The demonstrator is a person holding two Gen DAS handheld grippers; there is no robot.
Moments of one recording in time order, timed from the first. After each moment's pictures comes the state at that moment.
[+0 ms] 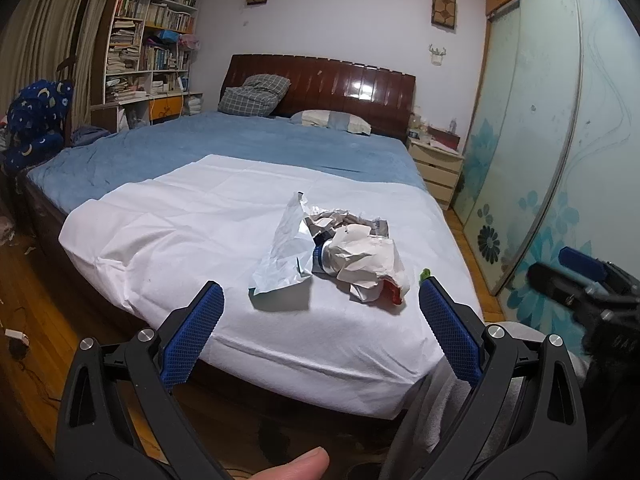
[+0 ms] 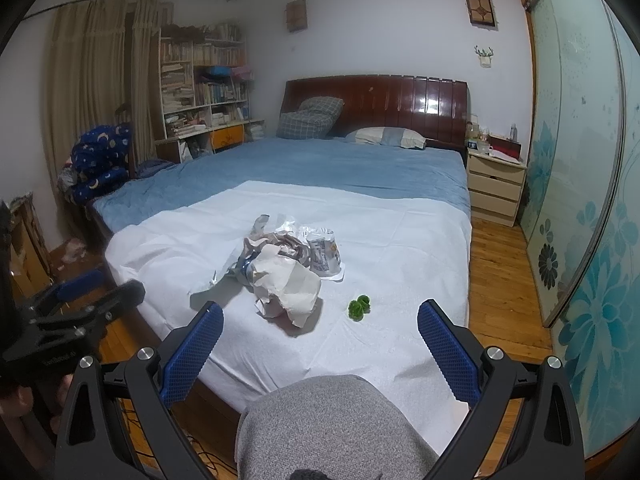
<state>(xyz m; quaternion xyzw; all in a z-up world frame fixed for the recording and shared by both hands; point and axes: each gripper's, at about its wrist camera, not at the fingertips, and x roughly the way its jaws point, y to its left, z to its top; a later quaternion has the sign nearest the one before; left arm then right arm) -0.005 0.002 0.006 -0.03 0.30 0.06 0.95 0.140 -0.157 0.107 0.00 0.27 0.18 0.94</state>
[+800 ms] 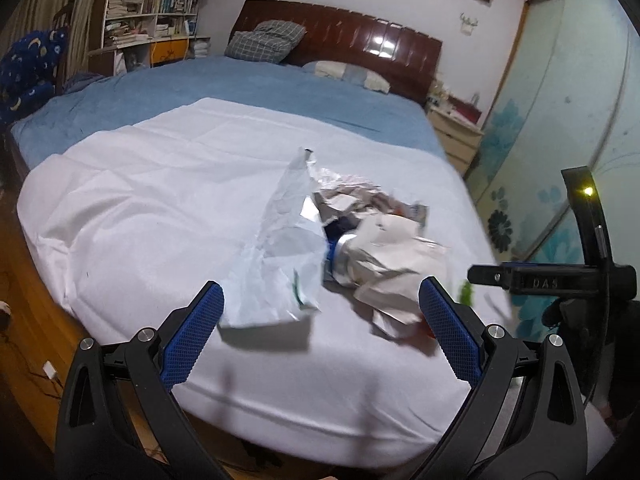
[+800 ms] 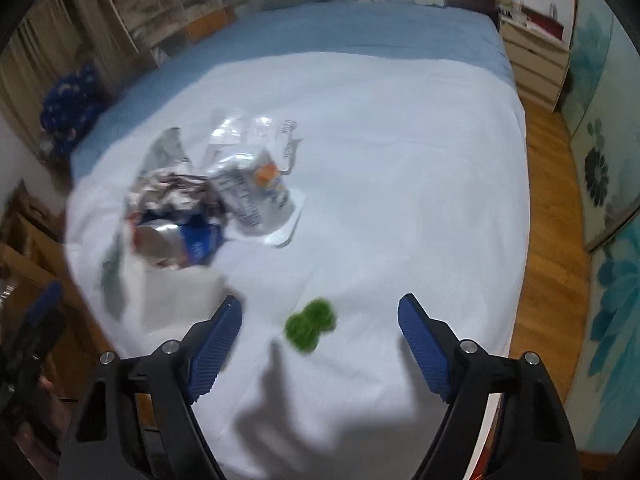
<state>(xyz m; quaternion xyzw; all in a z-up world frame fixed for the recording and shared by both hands) 0.101 0.028 -0.049 -0.10 0.37 0.06 0.92 0.379 -0.132 -0.017 -0.03 0.53 0.18 0.83</state>
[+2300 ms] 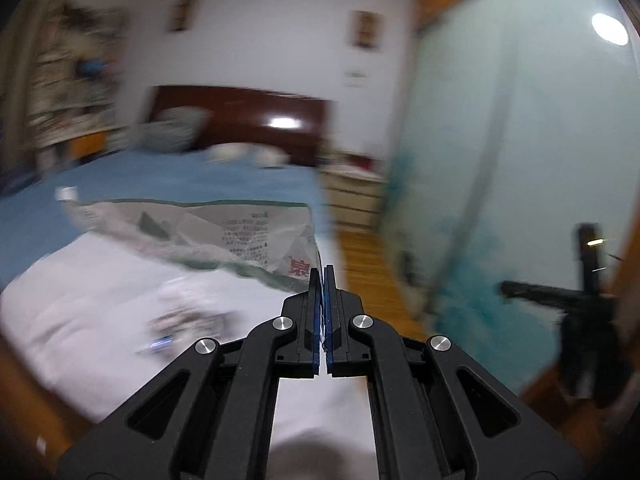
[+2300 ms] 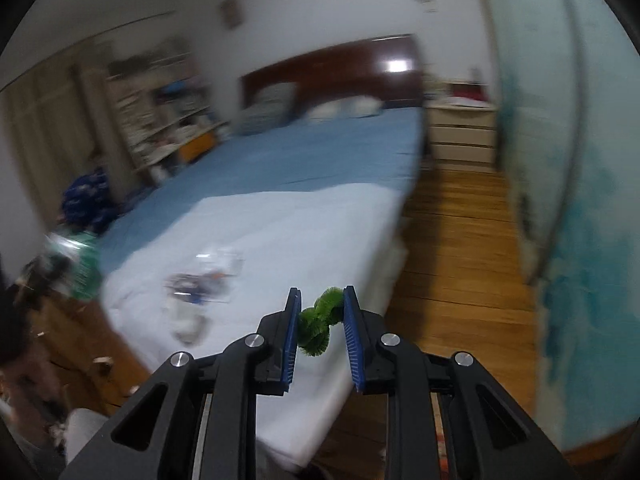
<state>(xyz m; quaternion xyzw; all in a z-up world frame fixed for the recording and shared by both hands) 0.036 -0.159 0.164 -0.07 0.20 -0.14 0.97 0.194 -0.479 0.177 0.08 0.35 0.11 0.93</state>
